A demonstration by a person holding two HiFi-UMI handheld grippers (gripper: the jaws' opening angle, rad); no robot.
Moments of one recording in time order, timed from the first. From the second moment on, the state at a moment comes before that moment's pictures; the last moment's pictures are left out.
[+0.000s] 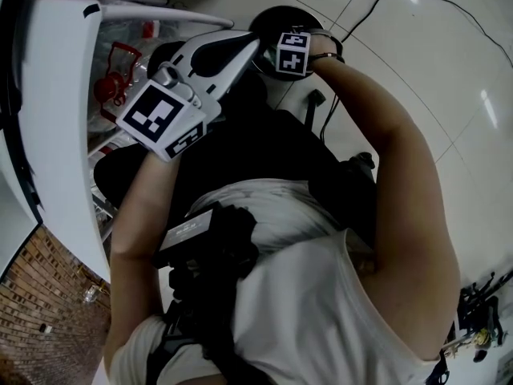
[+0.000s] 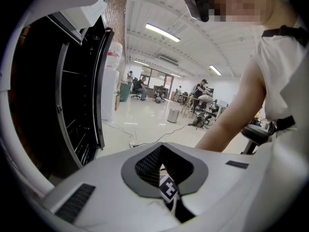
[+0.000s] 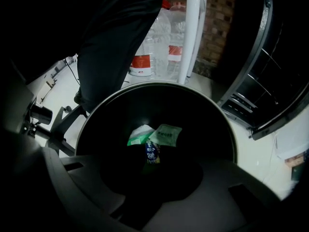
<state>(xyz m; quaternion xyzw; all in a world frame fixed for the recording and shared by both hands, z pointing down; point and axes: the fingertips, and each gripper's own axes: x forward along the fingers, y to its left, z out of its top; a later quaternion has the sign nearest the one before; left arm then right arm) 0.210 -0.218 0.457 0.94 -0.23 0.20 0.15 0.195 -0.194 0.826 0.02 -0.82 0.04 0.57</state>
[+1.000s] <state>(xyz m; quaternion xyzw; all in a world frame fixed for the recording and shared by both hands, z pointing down) 0.166 -0.162 0.280 0.95 -0.27 0.09 0.09 0.158 -0.215 0.301 0.08 -1.00 -0.01 0.05</state>
